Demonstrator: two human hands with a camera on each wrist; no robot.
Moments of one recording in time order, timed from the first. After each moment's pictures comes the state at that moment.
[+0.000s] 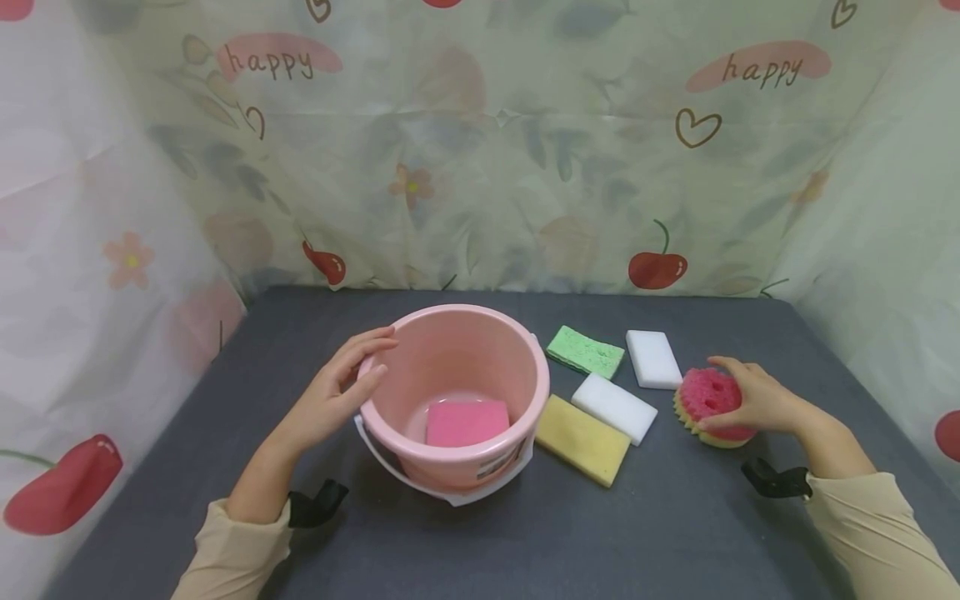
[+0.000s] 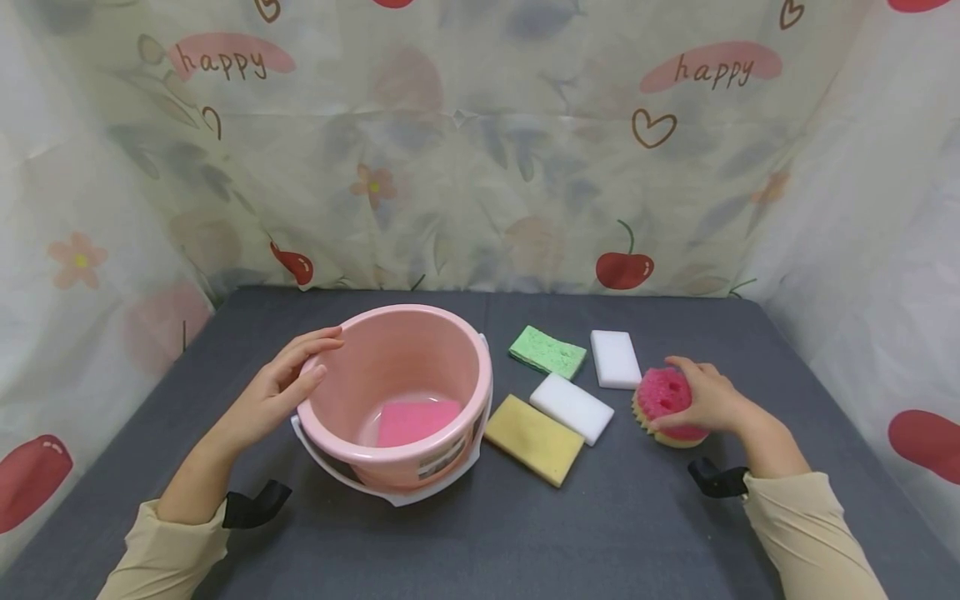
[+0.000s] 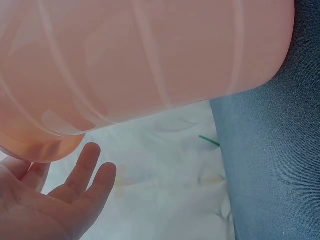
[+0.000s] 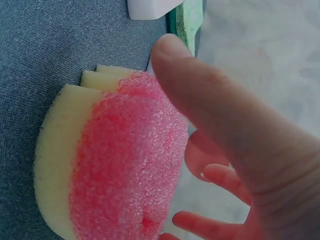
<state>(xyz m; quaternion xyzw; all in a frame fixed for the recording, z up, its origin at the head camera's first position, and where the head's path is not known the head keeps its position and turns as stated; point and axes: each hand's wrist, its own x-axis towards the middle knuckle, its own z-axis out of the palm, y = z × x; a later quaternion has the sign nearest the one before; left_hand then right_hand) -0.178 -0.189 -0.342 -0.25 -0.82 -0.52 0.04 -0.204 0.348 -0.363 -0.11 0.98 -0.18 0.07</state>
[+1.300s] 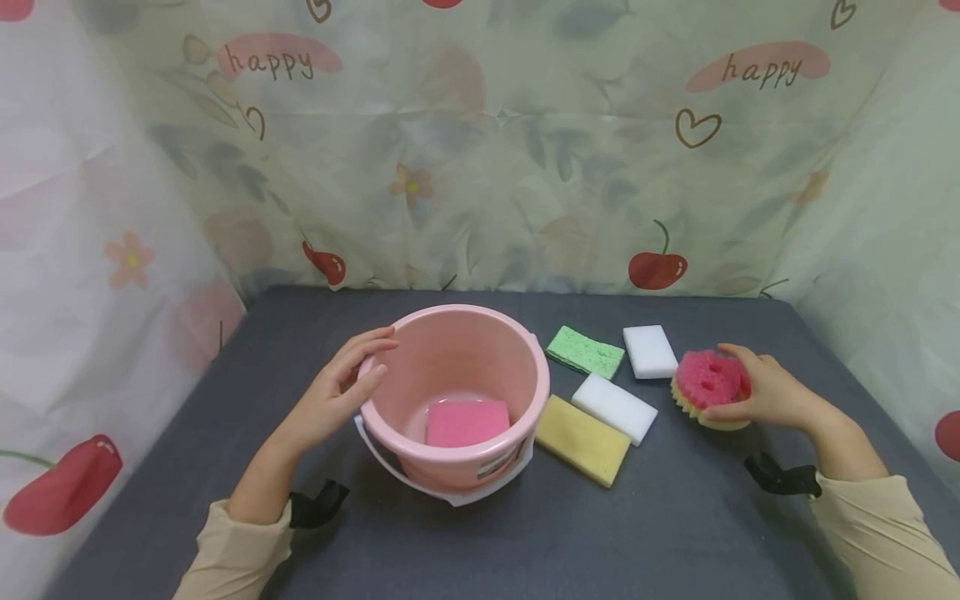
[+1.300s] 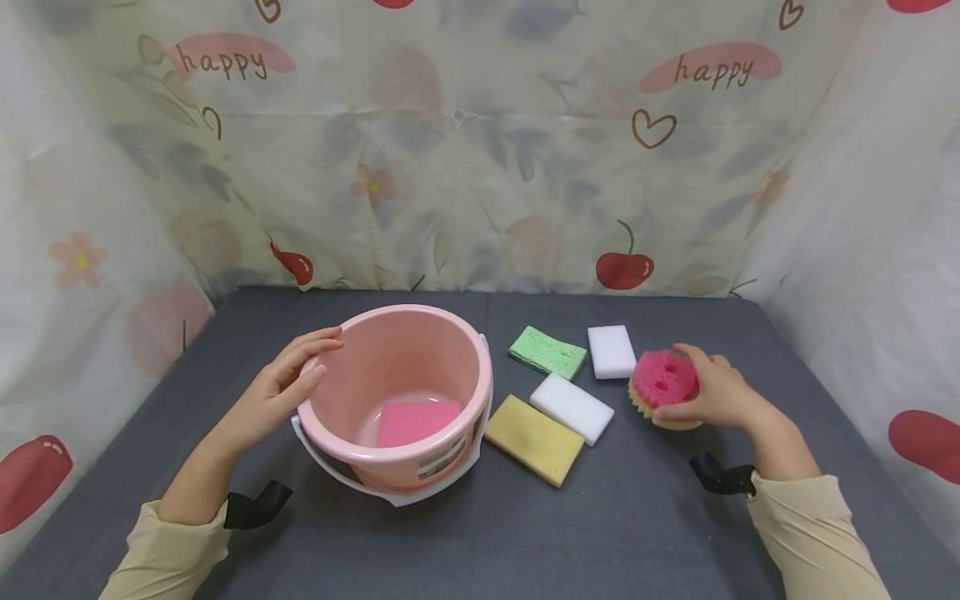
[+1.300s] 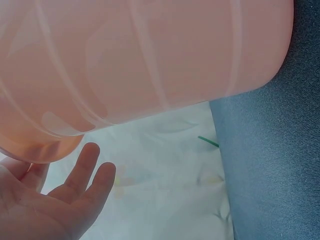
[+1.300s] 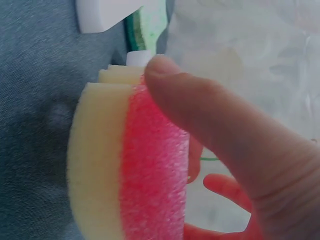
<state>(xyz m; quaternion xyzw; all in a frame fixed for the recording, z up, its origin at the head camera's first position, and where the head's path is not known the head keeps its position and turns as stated) -0.178 -0.187 -0.343 -0.26 -0.81 -0.53 0.04 -0.200 0.346 -0.346 -0.10 0.98 -0.19 0.05</state>
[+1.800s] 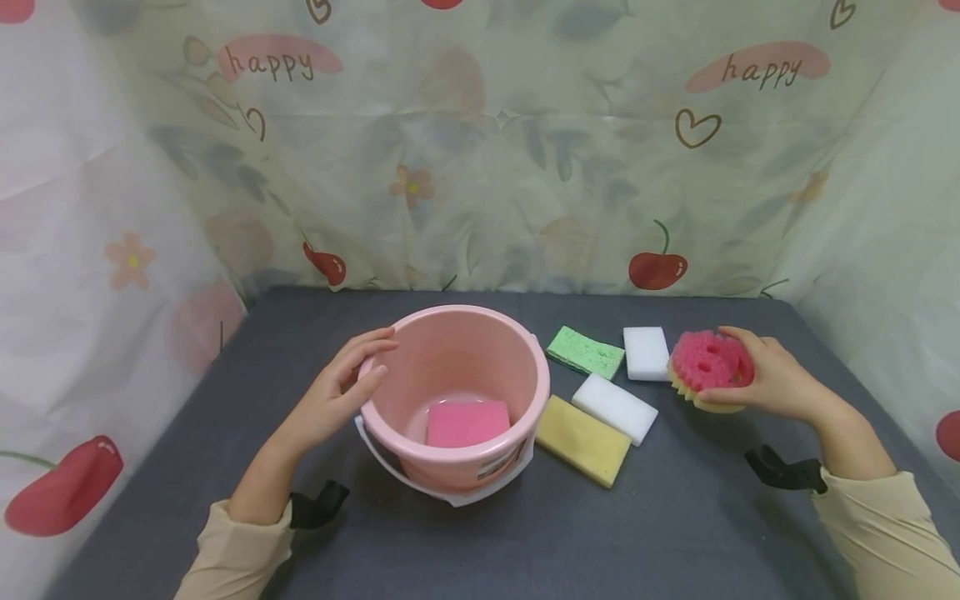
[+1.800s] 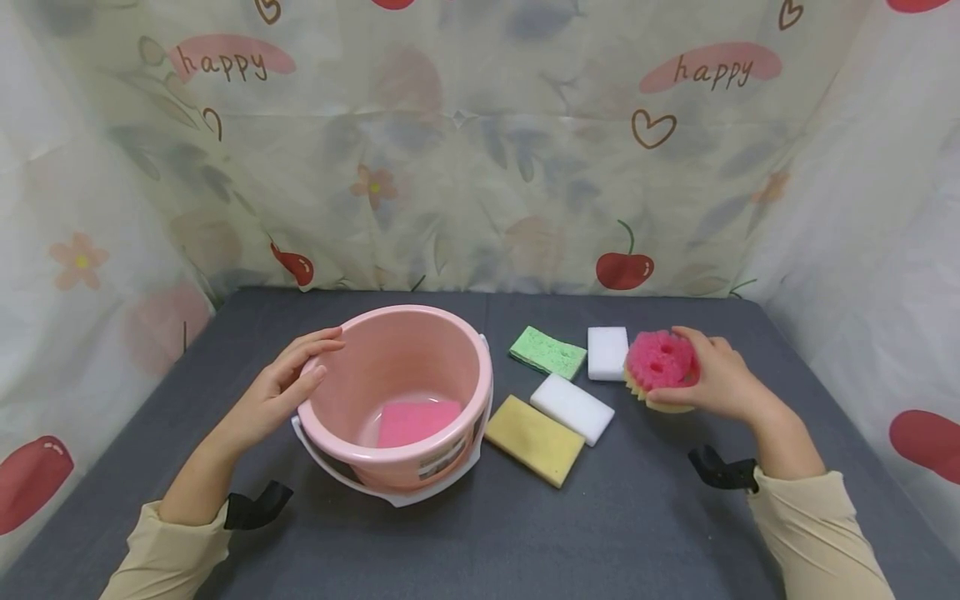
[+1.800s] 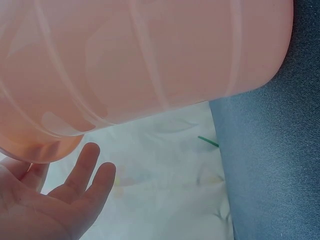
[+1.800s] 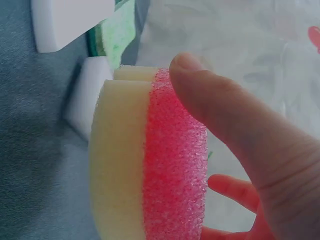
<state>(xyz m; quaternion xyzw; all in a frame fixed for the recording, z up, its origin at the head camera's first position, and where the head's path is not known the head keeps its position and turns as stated) -0.177 -0.187 -0.343 -0.26 -0.81 -0.53 0.04 -0.199 0.336 -0.327 -0.10 0.97 -0.20 0.01</state>
